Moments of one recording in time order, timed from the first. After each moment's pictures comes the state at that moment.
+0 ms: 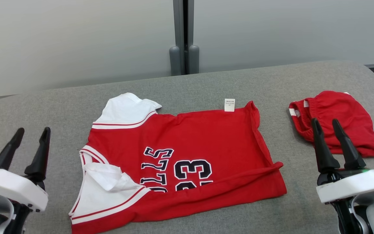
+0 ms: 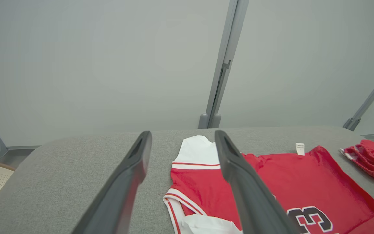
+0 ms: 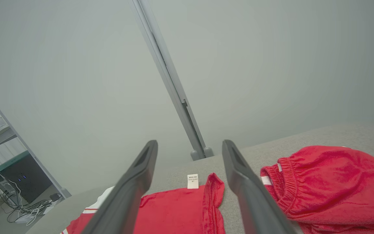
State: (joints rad) left arm -0.30 0.88 -0.68 -0.01 -1.18 0.26 -0.25; right arm -0.14 -0.22 0.15 0.08 0.64 0.13 -0.07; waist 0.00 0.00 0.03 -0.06
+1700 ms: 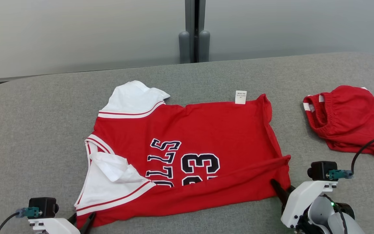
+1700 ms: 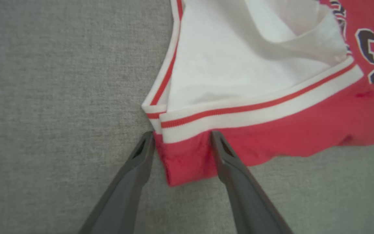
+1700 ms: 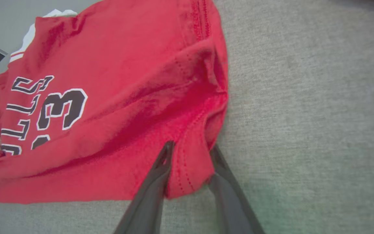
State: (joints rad) left arm -0.08 0.51 -0.55 0.36 -0.93 0.07 0.18; right arm -0.23 -0.13 0.21 0.53 0.52 0.13 0.34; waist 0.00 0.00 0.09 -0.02
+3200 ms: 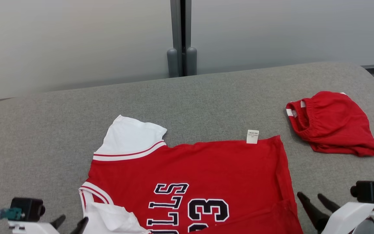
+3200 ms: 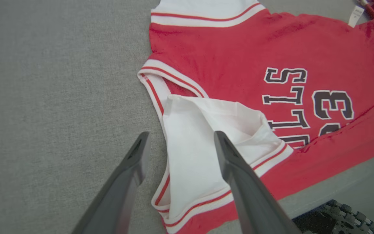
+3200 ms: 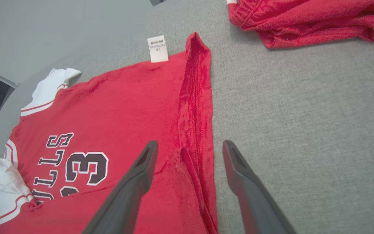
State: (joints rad) left arm 0.11 0.76 -0.48 -0.14 -0.98 0.22 0.33; right arm 0.10 -0.13 0.00 0.02 0.51 0.13 0.56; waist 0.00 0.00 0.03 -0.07
